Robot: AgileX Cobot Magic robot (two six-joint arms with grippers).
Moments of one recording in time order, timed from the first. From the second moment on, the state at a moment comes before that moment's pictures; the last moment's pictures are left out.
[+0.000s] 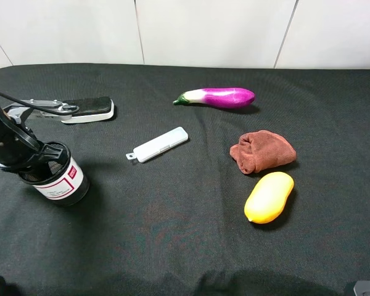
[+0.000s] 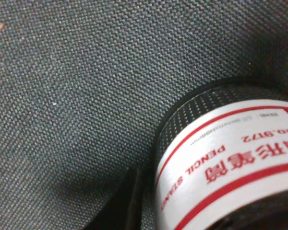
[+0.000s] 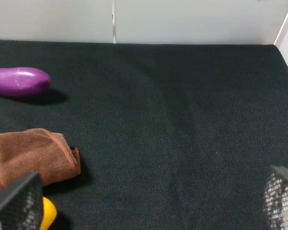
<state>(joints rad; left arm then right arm) -0.11 1.65 -0.61 -0.09 0.47 0.09 -0.09 -0.01 -0.50 0.07 1.03 -0.08</state>
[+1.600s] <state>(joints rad) -0.11 1.63 -1.12 -0.02 1.01 0.09 -0.09 -0.01 -0.50 0.07 1.03 -0.08</state>
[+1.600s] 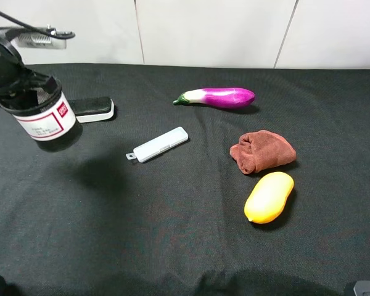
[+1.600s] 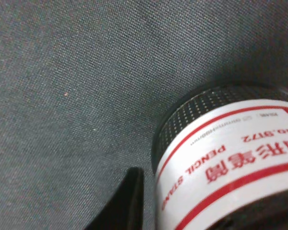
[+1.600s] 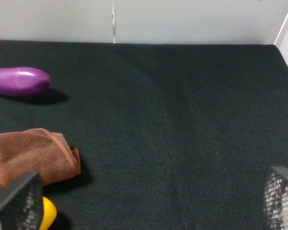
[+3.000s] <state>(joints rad) -0.19 1.83 -1.55 -0.05 1.09 0.13 -0.09 -0.01 -0.50 0.07 1.03 -0.08</state>
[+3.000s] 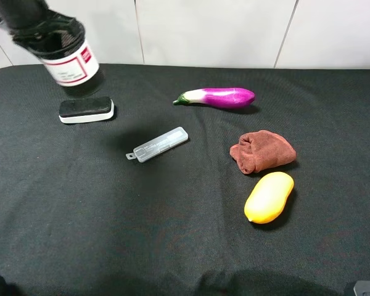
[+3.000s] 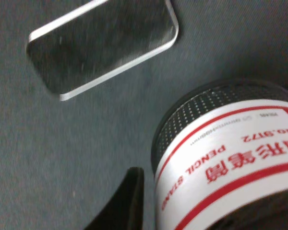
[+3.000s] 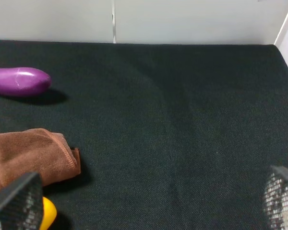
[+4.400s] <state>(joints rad) -0.37 2.26 -2.00 0.03 1.03 0.11 -0.09 -0.01 -0.50 0.07 1.03 -0.08</state>
